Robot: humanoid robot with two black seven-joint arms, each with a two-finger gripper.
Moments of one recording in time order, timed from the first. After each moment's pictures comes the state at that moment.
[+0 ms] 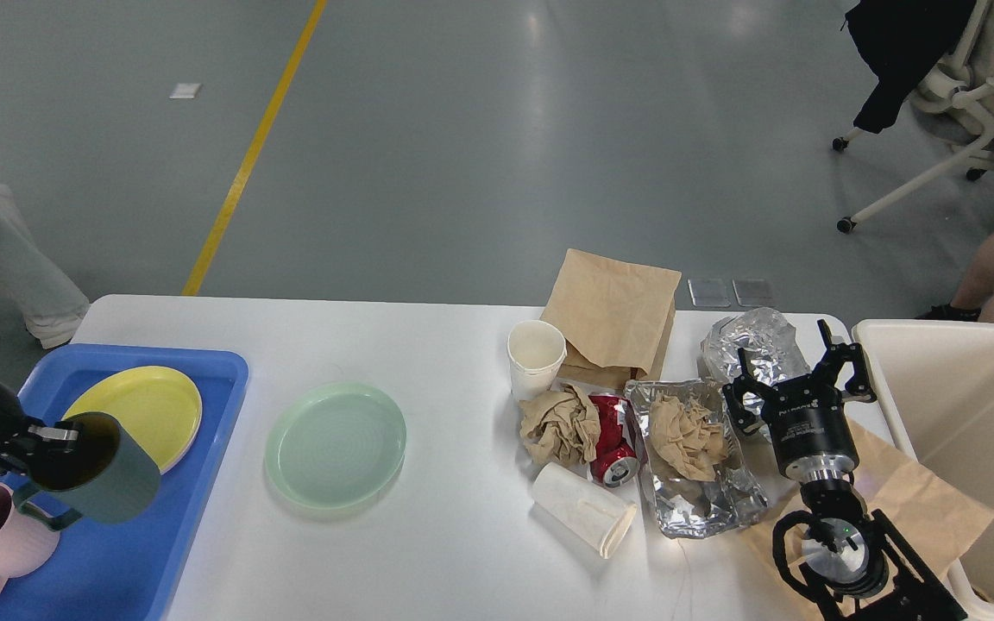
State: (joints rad) left arm -1.73 0.80 1.29 -1.27 0.56 -0.51 -0.13; right arm 0.18 0.00 1.48 0.85 -0.49 0.36 0.35
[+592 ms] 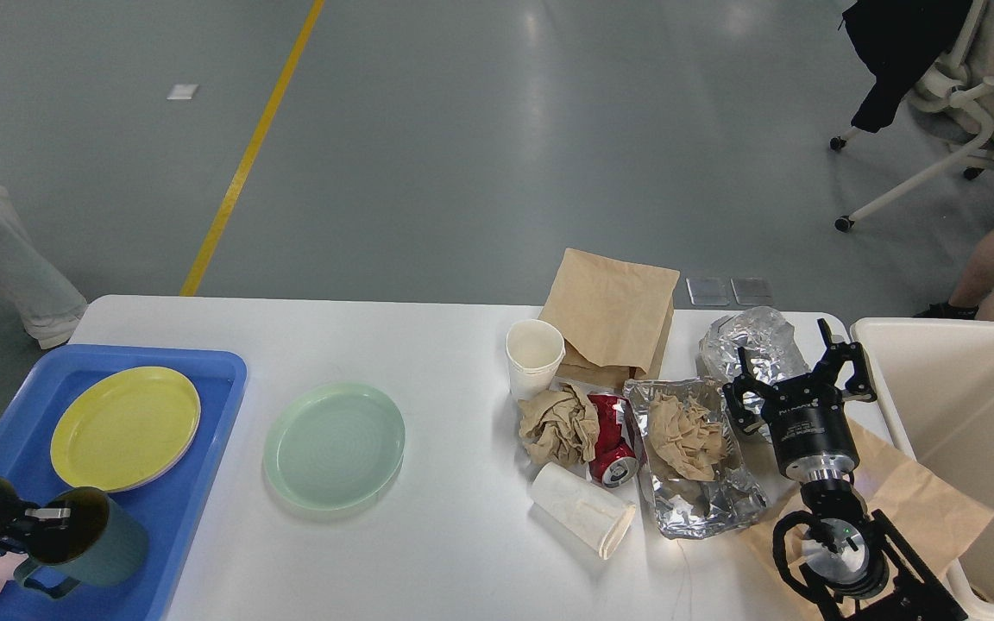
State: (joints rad) left arm -1.26 0.82 1.02 -1.02 0.62 -0.43 -0.17; right arm 0.18 0.00 1.48 0.85 -0.49 0.36 0.35
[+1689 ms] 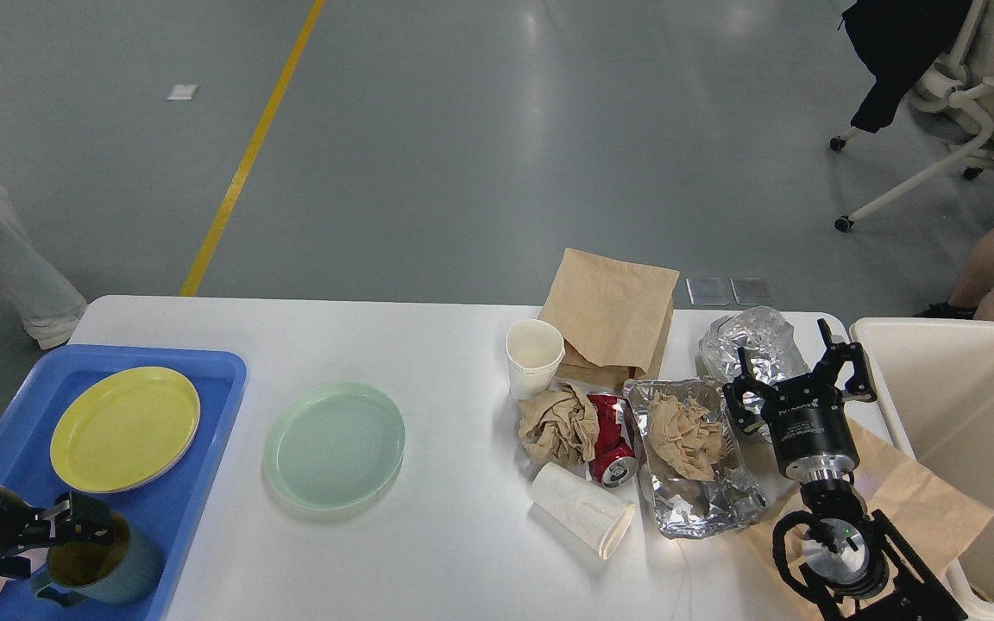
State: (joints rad) left arm -1.23 0.82 1.03 -1.04 0.40 -0.40 -0.16; right arm 0.18 0.00 1.48 0.85 -0.49 0.36 0.35
